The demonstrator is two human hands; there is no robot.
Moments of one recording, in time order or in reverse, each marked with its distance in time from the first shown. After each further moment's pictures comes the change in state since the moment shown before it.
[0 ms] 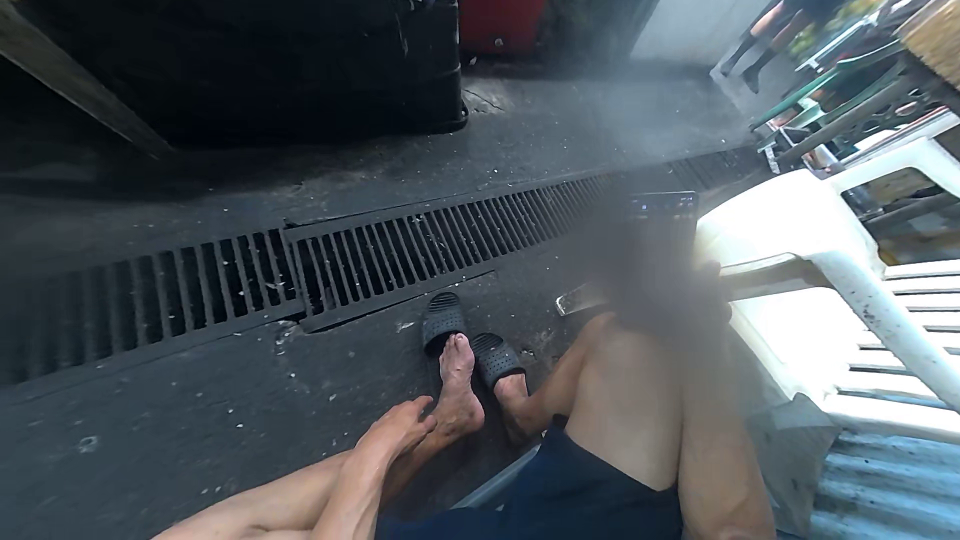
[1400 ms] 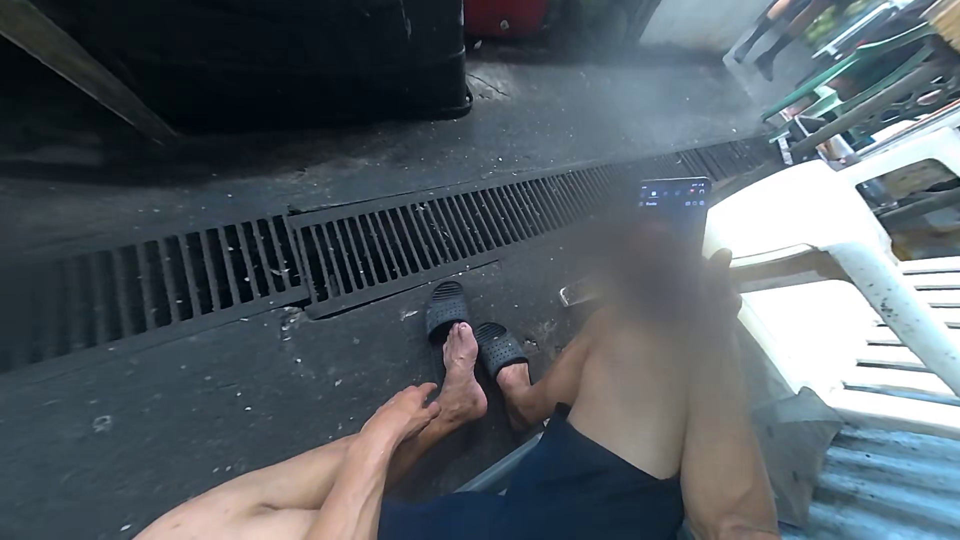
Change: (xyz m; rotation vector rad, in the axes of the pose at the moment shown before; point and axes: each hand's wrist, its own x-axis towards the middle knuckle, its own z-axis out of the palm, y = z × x) left_hand 0.007 -0.007 0.004 -0.010 0.023 0.054; right_hand 0.001 -0.004 0.008 -0.022 0.014 0.022
